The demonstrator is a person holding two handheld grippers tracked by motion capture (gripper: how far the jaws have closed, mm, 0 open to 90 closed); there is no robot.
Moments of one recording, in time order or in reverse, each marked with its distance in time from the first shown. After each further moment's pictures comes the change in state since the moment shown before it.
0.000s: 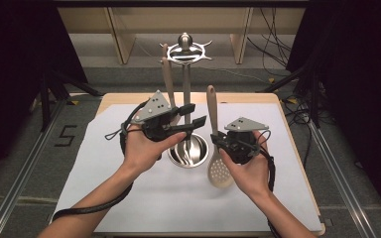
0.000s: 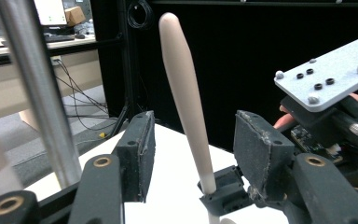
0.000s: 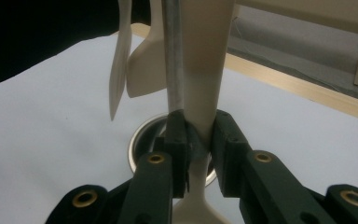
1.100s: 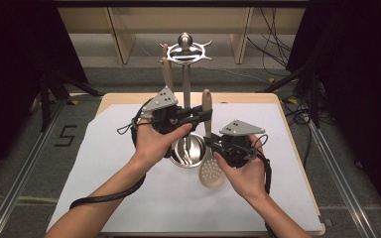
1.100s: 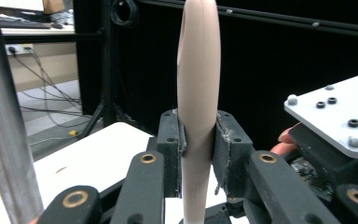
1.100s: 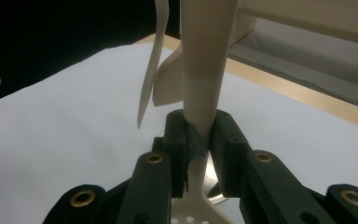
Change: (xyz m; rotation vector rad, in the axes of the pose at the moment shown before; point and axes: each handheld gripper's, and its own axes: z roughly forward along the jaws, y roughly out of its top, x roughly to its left) left arm 0.008 0.001 0.017 -0.024 -0.100 -0.124; right arm 0.012 -0.001 0.001 -0.062 0.074 -0.019
